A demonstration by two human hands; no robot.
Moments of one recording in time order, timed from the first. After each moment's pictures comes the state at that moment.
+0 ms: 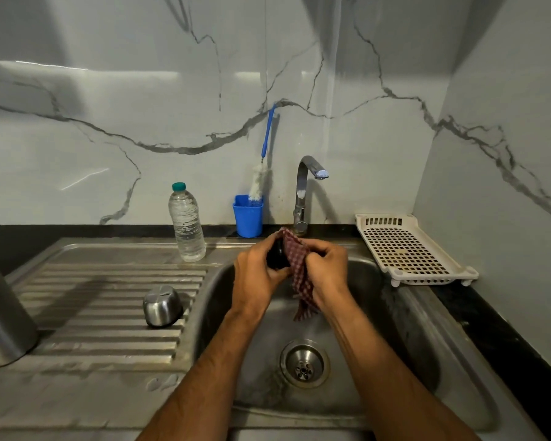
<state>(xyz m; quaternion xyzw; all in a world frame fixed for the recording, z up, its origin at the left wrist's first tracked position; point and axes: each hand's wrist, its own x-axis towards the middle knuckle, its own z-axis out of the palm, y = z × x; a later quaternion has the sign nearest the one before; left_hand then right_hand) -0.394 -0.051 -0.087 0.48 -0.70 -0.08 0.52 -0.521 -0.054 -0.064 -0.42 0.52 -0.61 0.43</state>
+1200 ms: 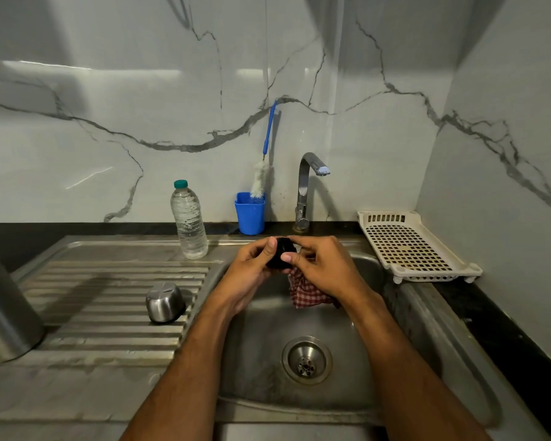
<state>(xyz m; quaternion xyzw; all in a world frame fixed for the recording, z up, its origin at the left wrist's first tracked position) -0.375 -0.044 -0.068 0.35 -0.51 -0.58 0.53 -0.552 -0.043 -0.048 -0.78 0.47 -0.39 0.15</state>
